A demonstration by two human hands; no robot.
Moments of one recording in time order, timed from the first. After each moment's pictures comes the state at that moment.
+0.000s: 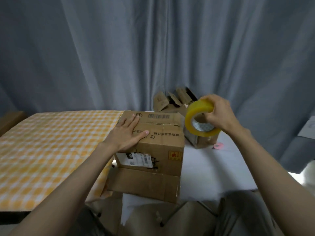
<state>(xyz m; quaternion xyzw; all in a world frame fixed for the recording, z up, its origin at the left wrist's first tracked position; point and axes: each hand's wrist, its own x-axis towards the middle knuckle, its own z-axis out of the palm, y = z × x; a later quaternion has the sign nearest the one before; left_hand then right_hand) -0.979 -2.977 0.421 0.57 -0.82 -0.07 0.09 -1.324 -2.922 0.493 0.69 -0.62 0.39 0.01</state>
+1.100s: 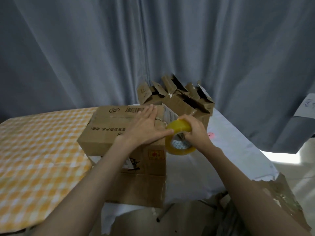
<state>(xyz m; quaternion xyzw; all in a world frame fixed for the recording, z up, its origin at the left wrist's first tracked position) -1.123 -2.975 0.432 0.48 -0.87 -0.04 0.06 -1.332 -2.940 0.370 0.66 -0.61 0.42 -0.14</state>
